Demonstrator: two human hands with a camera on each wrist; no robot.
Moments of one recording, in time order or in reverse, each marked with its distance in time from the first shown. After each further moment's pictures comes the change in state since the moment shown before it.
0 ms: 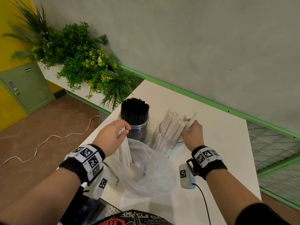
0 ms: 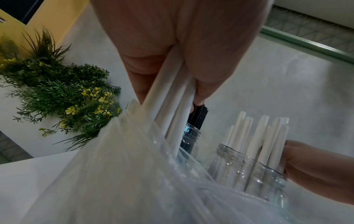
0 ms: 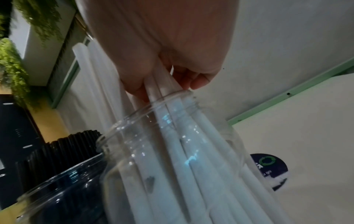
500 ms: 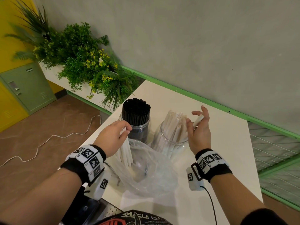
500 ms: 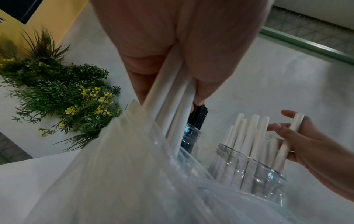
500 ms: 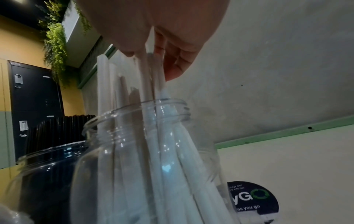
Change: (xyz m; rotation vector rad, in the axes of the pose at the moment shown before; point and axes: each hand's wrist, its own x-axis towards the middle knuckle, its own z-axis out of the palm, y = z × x) left_hand 0.000 -0.003 0.000 0.025 -0.006 0.017; right_hand -0.010 0.003 -0.010 0.024 0.219 -0.321
